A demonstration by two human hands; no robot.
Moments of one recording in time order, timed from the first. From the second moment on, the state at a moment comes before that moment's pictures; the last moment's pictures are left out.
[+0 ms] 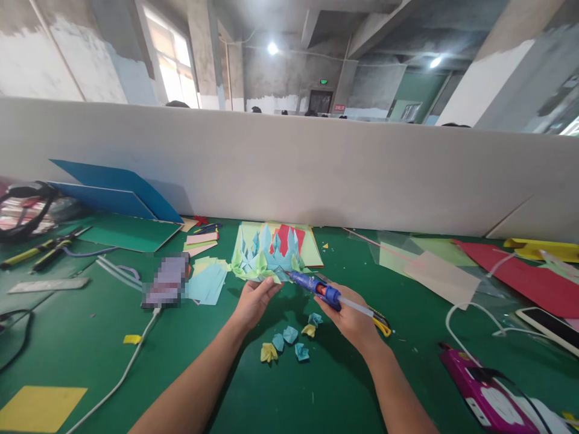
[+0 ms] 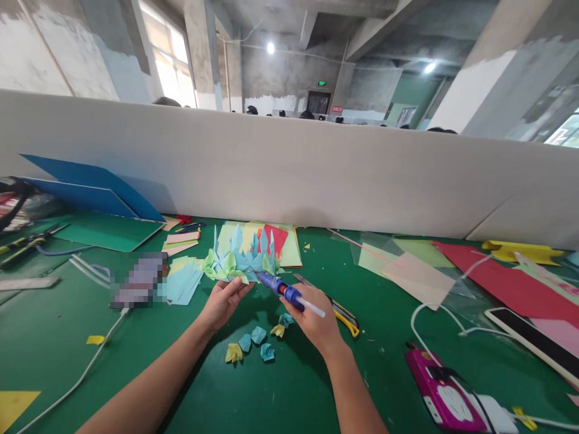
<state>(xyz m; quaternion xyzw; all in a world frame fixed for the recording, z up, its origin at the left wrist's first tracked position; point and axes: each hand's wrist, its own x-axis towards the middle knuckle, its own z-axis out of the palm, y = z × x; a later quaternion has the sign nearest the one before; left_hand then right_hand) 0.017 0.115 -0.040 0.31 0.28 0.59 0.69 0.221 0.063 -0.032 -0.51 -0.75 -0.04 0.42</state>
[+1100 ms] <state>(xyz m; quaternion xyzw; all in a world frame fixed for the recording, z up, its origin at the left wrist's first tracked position) 0.022 0.135 -0.039 0.27 0.27 0.62 0.69 0.250 0.086 -0.061 -0.69 -0.65 -0.02 0.33</state>
